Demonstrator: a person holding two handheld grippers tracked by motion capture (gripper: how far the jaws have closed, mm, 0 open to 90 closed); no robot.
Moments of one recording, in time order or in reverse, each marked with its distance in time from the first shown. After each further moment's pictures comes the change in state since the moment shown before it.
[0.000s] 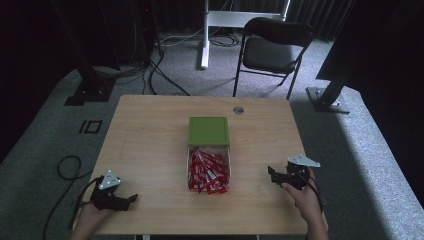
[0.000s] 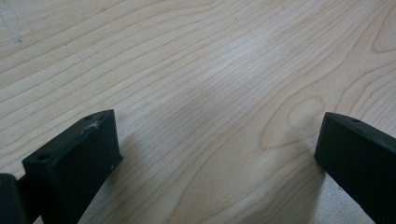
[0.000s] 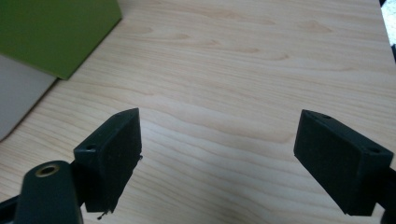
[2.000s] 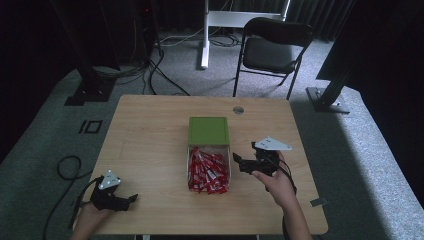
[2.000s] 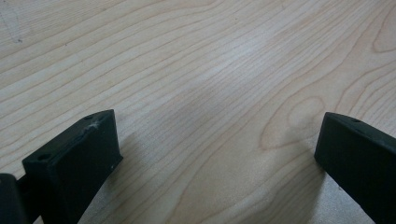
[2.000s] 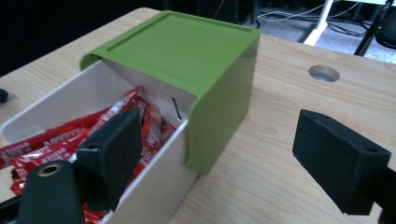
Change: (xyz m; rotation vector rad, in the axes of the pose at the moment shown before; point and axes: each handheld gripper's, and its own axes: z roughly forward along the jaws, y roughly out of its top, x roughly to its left) left arm 0.000 0.000 0.000 0.001 0.000 0.001; right arm 0.095 0.079 -0.005 -0.140 0.256 -0.117
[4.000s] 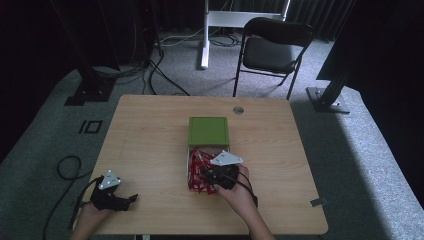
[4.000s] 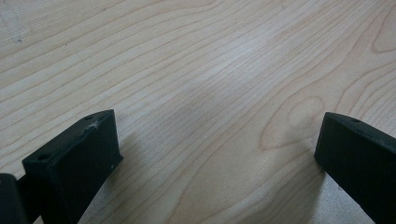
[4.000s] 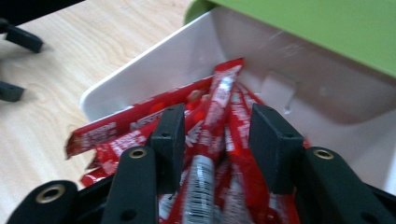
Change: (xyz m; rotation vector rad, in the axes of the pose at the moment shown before) left arm 0.000 0.000 0.000 -0.002 0.000 -0.001; right arm 0.095 -0.015 0.055 0.120 0.061 -0.130
